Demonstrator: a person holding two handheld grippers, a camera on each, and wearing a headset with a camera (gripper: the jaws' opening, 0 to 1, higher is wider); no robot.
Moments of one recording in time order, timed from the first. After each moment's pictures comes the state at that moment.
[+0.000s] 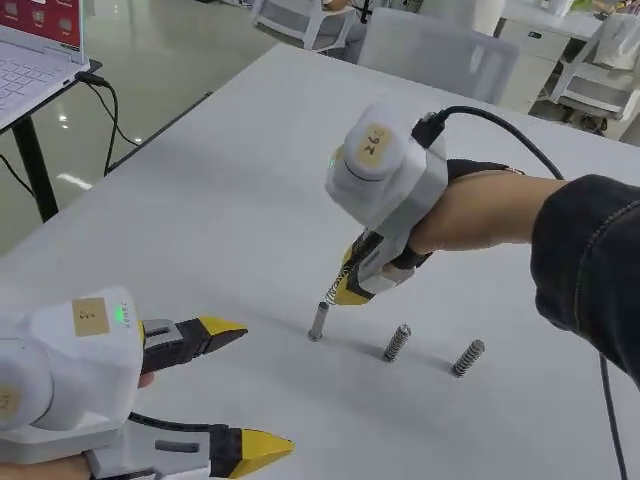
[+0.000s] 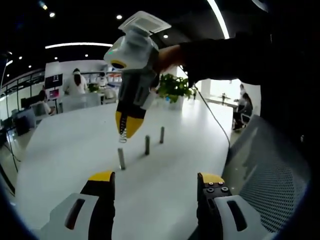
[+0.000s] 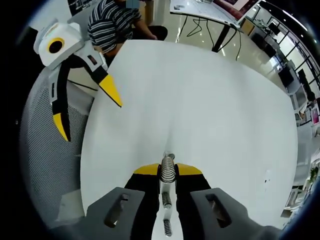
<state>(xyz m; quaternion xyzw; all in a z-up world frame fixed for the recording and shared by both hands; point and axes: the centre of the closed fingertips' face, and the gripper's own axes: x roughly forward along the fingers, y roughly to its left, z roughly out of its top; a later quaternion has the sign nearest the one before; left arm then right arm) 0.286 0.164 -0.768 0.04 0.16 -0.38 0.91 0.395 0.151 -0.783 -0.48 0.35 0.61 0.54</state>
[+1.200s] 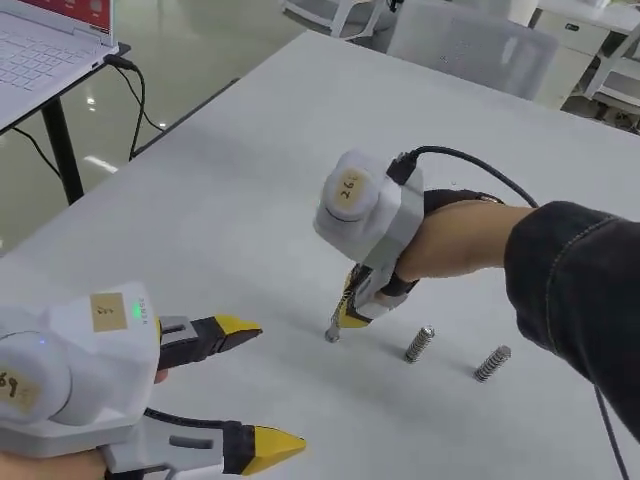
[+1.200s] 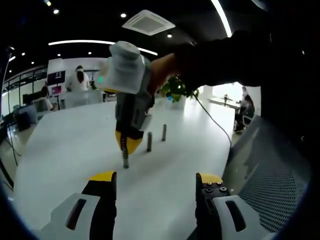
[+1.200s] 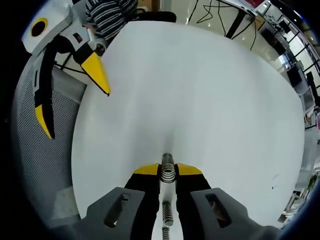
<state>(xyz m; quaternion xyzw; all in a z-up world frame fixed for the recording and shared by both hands) 0.287 0.167 -0.774 0.03 0.17 -0.37 0.91 0.390 0.155 -0.831 -0.51 0.37 0.60 0.49</state>
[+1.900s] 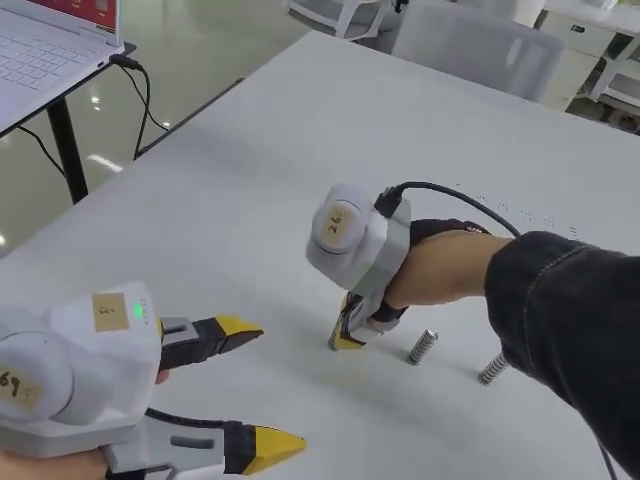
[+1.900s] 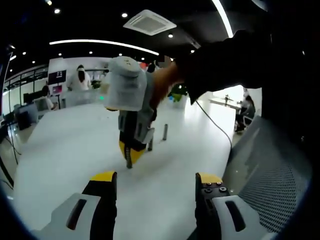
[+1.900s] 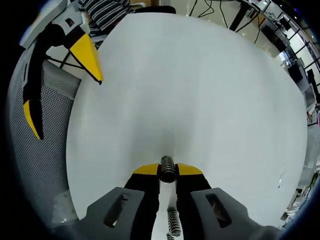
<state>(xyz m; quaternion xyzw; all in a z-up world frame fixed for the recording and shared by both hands) 0.288 0.169 -0.775 0.03 0.17 -0.37 0.91 0.387 0.154 -0.855 -0.51 0.38 0.59 0.49</state>
